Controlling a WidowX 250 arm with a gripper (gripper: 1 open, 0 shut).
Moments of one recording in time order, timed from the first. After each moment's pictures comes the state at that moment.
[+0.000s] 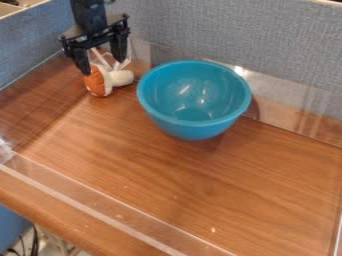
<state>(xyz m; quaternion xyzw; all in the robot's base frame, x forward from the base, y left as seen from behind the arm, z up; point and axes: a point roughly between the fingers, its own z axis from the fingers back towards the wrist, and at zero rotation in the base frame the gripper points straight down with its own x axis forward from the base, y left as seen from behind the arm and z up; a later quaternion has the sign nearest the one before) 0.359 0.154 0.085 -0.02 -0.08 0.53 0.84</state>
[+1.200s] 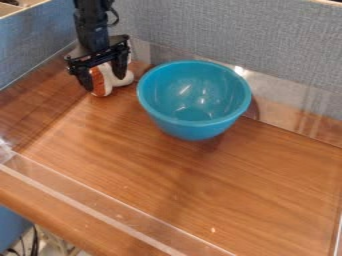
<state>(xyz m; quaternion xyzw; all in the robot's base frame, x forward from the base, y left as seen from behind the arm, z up) 0.366 0.164 0.055 -0.01 -0.07 0.55 0.84</state>
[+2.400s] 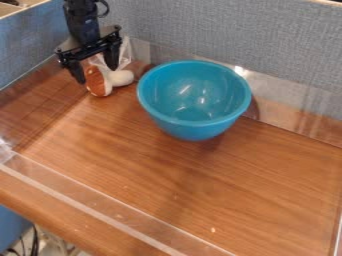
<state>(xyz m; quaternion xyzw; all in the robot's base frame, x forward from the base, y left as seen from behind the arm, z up) 0.367 0.174 0.066 -0.02 -0.10 0.54 0.83</state>
